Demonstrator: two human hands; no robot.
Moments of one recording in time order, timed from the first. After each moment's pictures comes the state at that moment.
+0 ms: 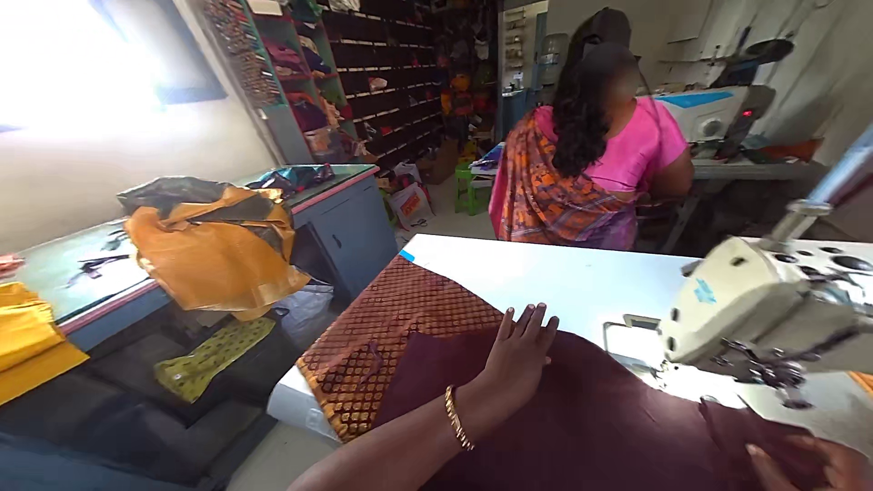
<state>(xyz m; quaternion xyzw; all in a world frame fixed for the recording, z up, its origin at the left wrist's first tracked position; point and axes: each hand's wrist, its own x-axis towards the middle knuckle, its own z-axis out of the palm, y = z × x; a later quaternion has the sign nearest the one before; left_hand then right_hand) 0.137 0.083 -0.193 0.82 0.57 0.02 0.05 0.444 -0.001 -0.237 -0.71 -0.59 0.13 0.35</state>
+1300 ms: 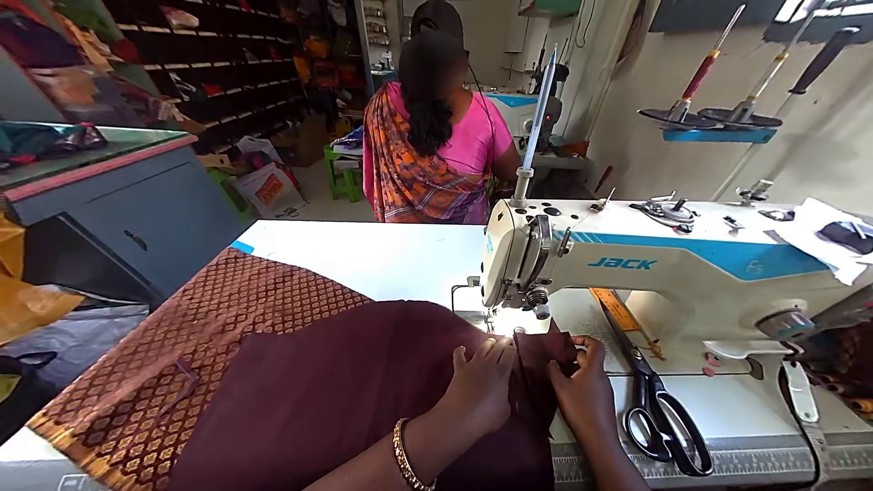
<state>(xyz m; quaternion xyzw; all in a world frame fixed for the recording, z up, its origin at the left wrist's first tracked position) 0.277 0.026 -0.184 0.84 0.48 -0.05 0.24 0.432 -0.003 -0.224 -0.77 -0.48 0.18 0.39</state>
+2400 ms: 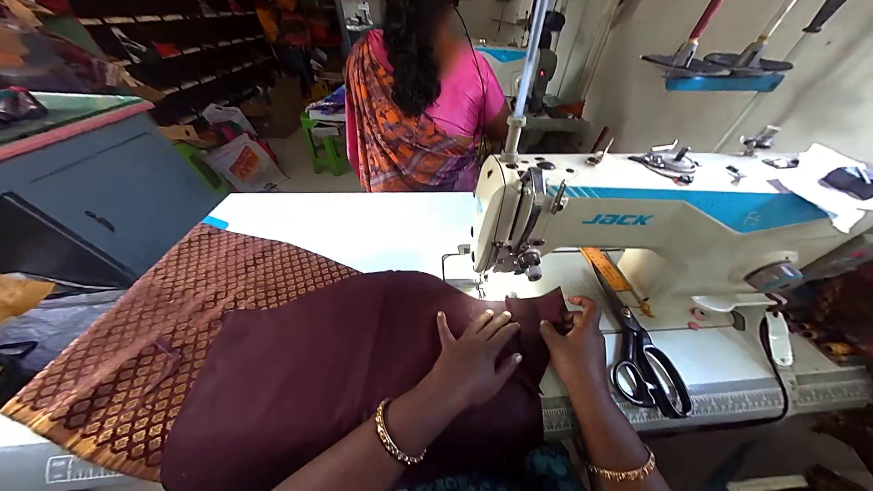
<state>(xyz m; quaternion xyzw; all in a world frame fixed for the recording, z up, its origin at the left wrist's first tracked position) 0.264 0.017 -0.210 0.86 0.44 0.00 0.24 0.431 -0.006 -0.221 -0.77 -0.45 0.19 0.42</state>
